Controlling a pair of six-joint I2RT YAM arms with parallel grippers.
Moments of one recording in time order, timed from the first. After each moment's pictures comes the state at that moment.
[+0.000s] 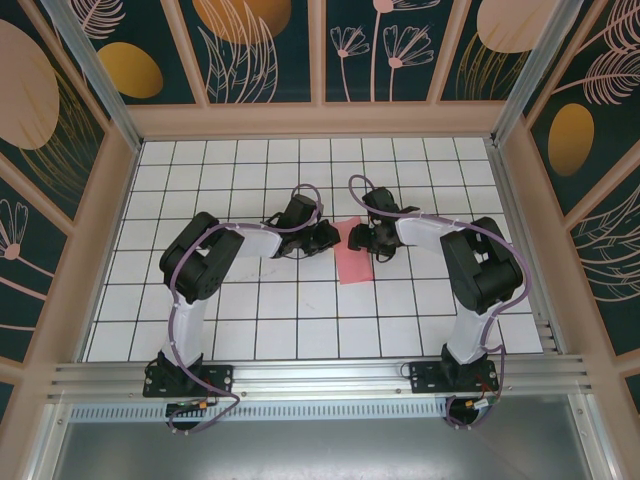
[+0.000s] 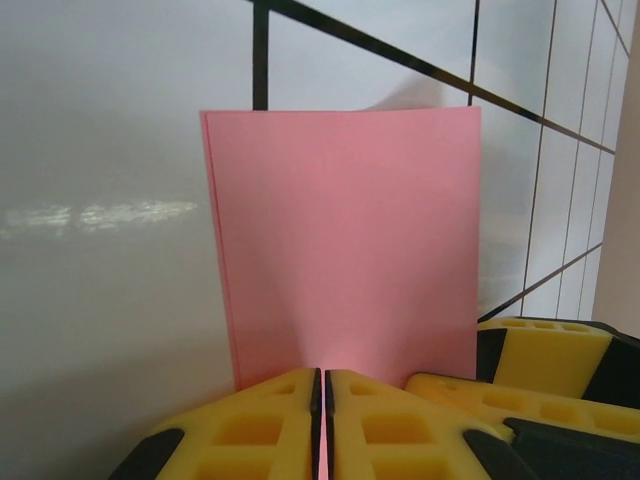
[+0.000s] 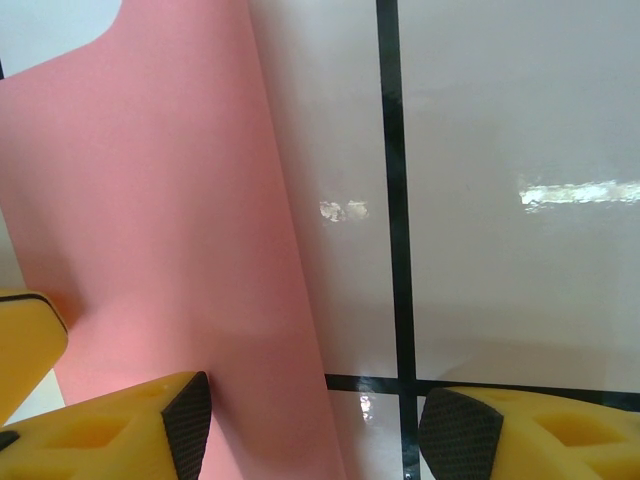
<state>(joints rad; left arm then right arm) -0.64 2.08 1.13 0.19 0.41 -0.99 0.48 1.85 1.03 -0.39 -0.10 0.56</state>
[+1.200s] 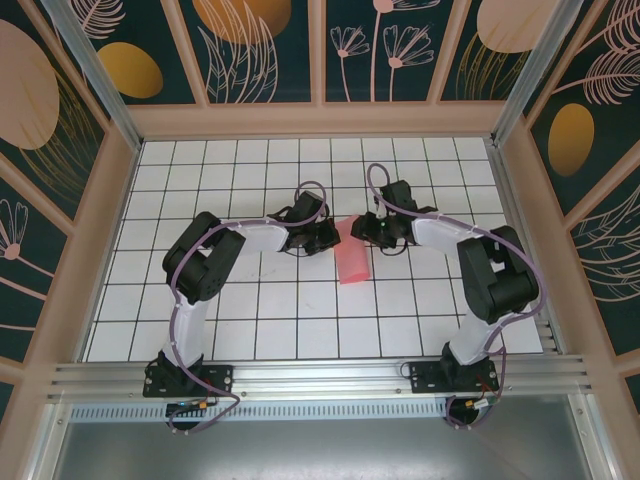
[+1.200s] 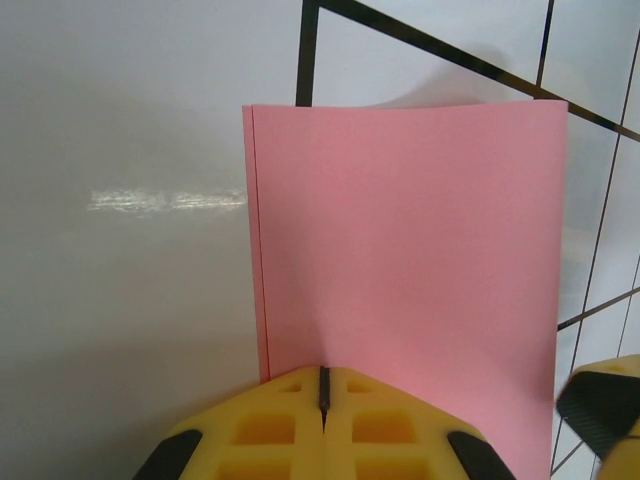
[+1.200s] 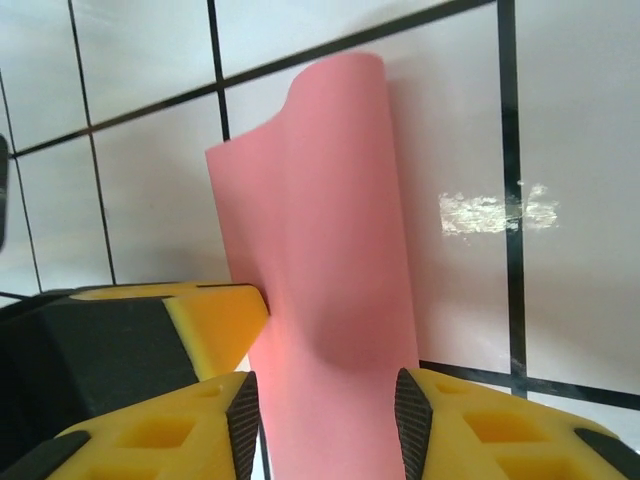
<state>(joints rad) -0.66 2.09 1.24 -0.04 0.30 -0.98 0.40 1.71 0.98 -0.26 -0.35 0.63</state>
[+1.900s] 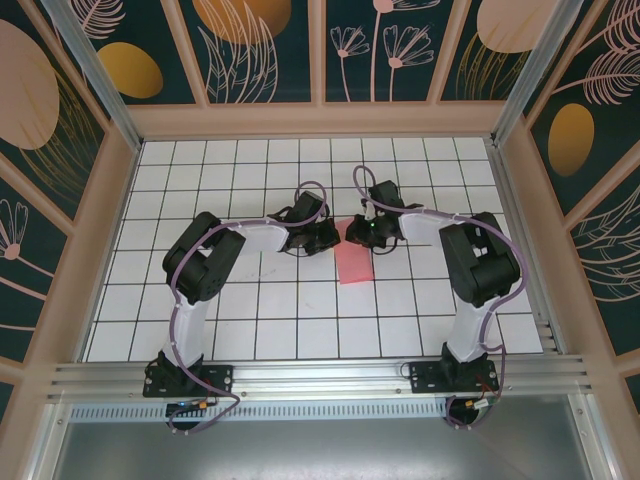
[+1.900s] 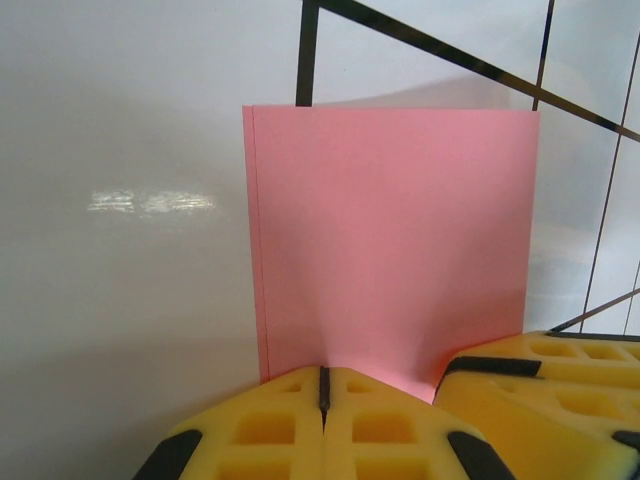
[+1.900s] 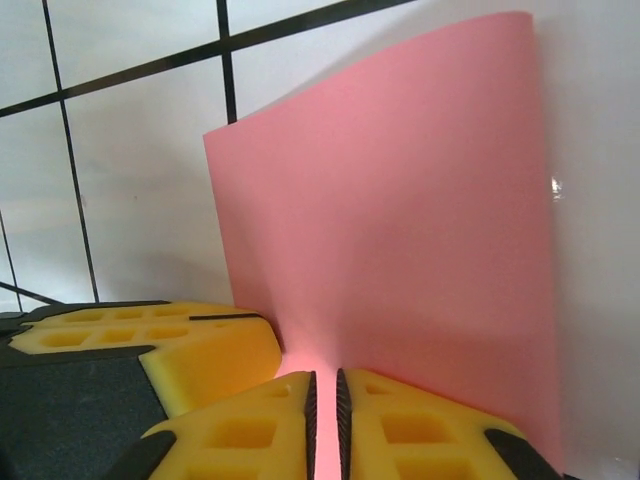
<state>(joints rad) -0.66 2.09 1.24 -0.04 0.30 -0.98 0.42 1.86 1.06 -0.25 -0.41 0.59</state>
